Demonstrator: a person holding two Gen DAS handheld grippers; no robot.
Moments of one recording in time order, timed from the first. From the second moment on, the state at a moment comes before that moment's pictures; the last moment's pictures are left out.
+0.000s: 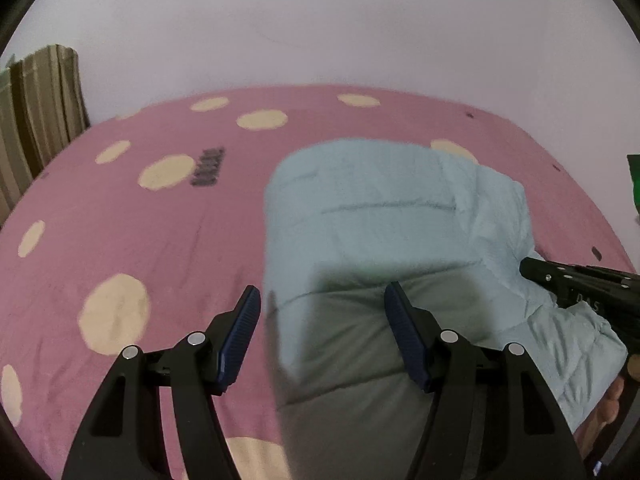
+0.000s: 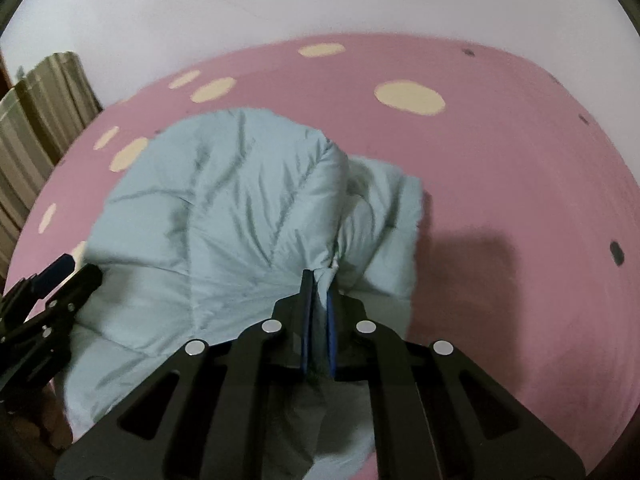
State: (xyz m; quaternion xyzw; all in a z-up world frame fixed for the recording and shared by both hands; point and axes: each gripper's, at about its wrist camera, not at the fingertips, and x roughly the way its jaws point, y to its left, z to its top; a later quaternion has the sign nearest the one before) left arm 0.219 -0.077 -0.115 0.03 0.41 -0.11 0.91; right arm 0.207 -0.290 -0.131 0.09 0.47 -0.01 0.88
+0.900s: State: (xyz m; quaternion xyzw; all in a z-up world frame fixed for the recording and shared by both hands) left arm 0.227 -0.107 -0.152 0.09 0.43 -0.11 0.89; right arm 0.192 -0.301 -0.119 0.09 0.45 -0.03 0.89
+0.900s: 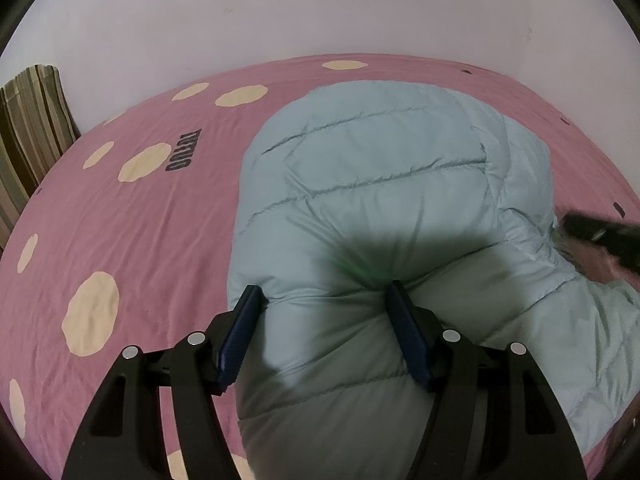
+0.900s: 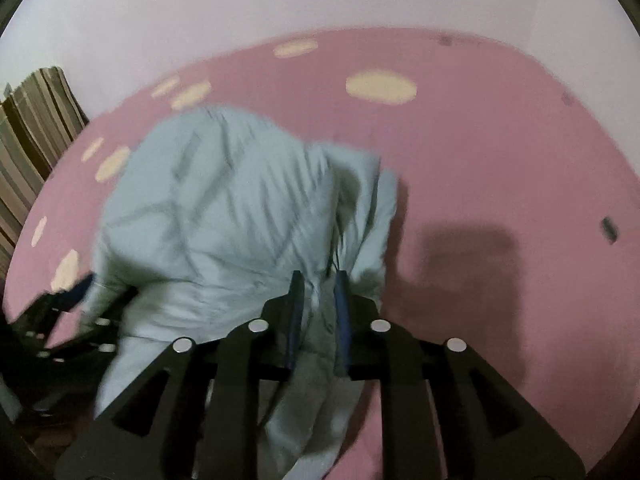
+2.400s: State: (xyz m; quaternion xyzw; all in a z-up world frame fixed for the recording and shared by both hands) left arm 0.213 -0.087 -0.102 0.08 0.39 -0.10 0.91; right arm 0.158 -0.266 -0.140 0.07 0.46 -0.02 0.89
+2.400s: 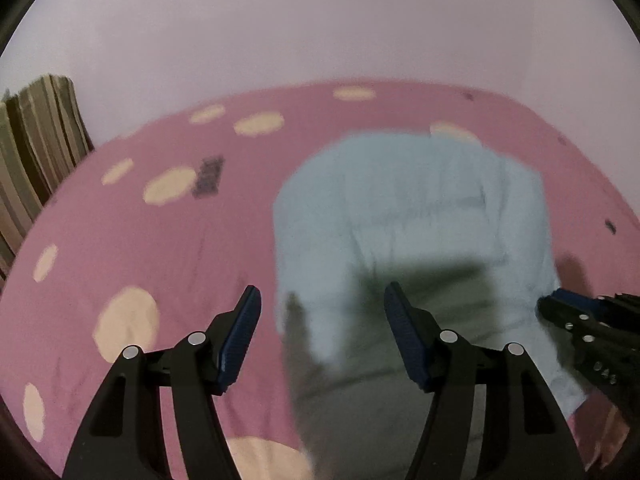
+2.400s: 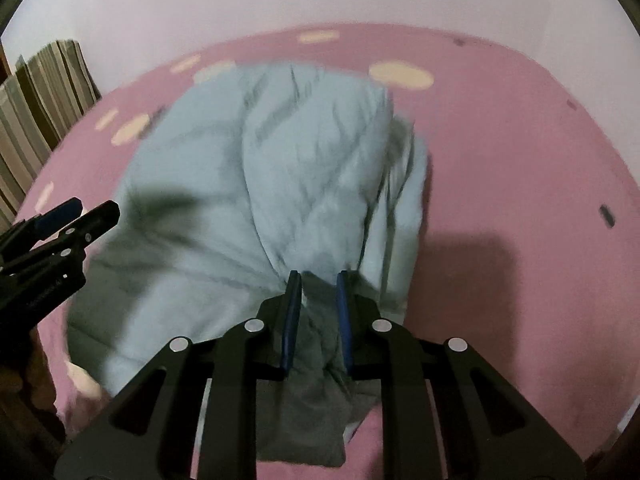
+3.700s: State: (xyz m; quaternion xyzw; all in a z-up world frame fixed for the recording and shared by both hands) left arm 0.302 -0.127 -0.182 0.09 0.43 -0.06 0.89; right arm 0.253 -0.281 -0.200 0.06 0.45 -0.06 0.89
